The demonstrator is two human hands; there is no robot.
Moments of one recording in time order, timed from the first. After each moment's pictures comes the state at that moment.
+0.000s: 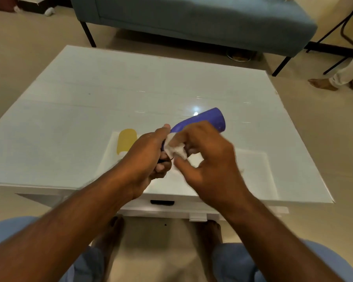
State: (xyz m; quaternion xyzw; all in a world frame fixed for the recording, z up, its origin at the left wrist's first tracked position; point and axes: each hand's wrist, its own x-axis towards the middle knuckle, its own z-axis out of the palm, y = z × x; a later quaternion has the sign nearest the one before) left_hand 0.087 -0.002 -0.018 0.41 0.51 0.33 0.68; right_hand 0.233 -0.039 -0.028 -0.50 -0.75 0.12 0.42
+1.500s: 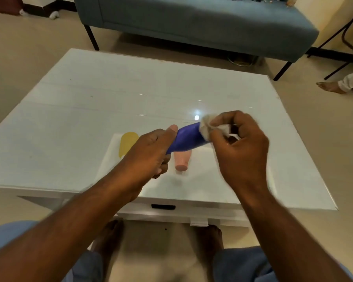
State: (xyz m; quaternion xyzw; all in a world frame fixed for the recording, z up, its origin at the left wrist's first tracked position) left_hand 0.083 0.003 -0.018 0.45 0.54 0.33 0.63; right_hand 0.255 -0.021 -0.019 -0.62 -0.57 0.14 0.52
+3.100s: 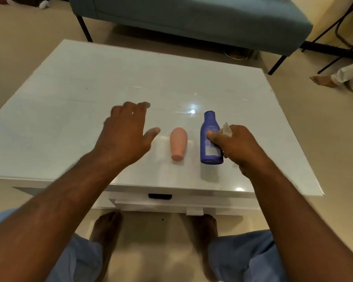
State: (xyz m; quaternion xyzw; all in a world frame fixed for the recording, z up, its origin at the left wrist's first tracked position) left_hand 0.050 0.034 -0.040 0.76 0.62 0.14 0.11; right_hand 0.304 0.004 -0.044 -0.75 -0.45 0.38 0.31
